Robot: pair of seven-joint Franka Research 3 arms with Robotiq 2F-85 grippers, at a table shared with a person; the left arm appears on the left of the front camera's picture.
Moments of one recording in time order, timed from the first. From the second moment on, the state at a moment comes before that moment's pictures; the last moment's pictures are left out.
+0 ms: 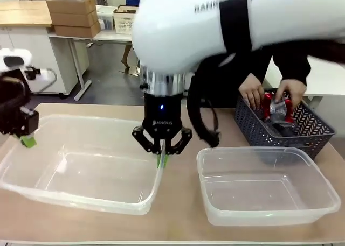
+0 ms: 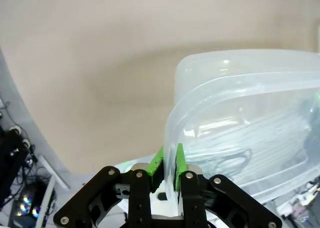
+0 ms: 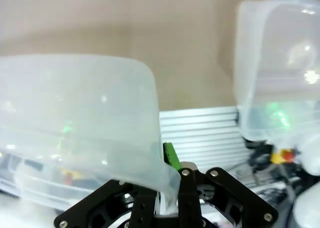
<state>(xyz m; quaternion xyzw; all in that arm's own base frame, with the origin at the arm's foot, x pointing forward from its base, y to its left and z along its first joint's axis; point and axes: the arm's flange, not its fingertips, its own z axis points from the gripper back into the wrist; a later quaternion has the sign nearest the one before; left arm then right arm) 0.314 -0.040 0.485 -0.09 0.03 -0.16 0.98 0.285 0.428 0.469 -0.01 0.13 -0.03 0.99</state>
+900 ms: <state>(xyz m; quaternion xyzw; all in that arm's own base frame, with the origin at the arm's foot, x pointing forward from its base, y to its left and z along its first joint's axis) 0.316 -0.080 0.523 -0.14 0.04 -0.08 0.99 0.329 0.380 0.495 0.00 0.15 0.01 0.99</state>
